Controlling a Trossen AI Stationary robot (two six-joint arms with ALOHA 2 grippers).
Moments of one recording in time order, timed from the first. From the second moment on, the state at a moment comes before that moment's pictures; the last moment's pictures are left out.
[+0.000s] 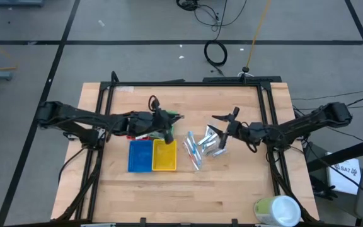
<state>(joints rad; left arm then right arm) -0.07 1.35 0.92 0.13 -0.45 0.01 0.18 1.07 0.42 0.65 0.59 -0.17</state>
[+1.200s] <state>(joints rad) -0.60 0.96 0.64 -0.71 -0.43 -1.31 0.18 1.00 0.42 0.52 0.60 -0.14</state>
